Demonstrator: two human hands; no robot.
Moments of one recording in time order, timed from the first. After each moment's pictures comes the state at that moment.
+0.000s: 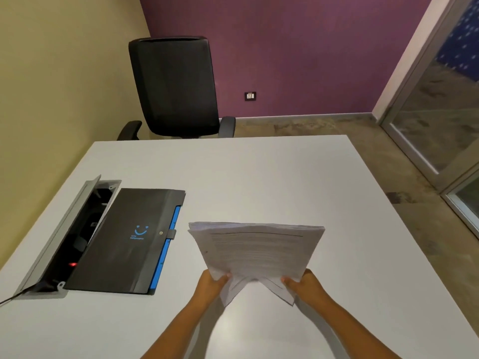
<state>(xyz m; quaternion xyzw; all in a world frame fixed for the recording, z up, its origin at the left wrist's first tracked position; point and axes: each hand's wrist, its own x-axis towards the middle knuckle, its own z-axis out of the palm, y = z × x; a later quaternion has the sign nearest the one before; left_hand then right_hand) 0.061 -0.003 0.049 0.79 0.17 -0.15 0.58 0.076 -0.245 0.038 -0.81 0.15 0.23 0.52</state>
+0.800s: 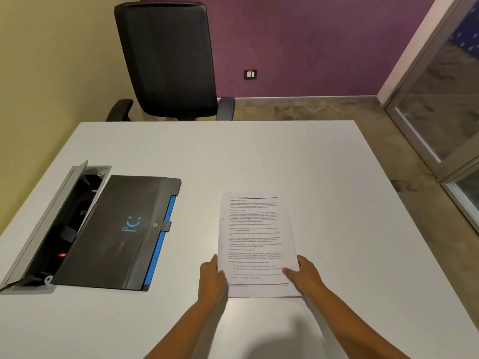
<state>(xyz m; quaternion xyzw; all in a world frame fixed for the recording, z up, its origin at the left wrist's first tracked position) 0.078 -0.014 0.007 0.83 0.22 -0.14 0.49 0.103 -0.242 0.005 -0.82 0.22 0.24 0.48</state>
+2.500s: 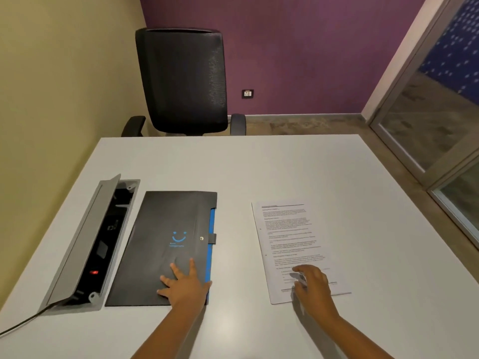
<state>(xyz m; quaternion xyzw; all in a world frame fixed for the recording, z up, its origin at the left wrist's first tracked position) 0.077 0.162 0.003 0.94 0.20 -0.28 0.03 0.047 -0.120 0.024 -0.92 0.10 0.05 0.38</state>
